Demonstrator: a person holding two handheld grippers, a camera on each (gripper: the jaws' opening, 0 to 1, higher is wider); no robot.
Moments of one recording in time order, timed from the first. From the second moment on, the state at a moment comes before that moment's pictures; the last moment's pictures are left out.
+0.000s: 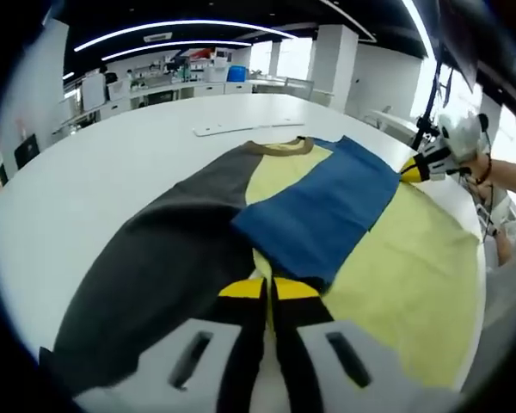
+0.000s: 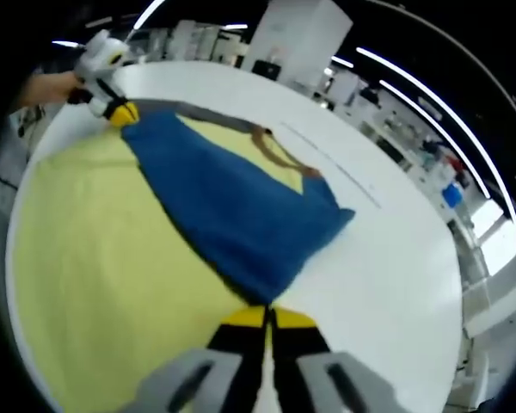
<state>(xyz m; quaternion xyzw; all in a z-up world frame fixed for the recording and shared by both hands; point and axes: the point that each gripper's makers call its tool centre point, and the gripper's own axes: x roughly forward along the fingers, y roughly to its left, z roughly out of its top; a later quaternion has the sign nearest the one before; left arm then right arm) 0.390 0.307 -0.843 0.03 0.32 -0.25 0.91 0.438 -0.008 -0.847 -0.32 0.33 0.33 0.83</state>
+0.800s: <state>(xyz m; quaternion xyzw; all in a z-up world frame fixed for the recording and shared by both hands) 0.392 0.312 -0.843 -0.02 0.34 -0.23 0.91 0.438 -0.020 -0.846 -0.24 0.36 0.30 0.85</state>
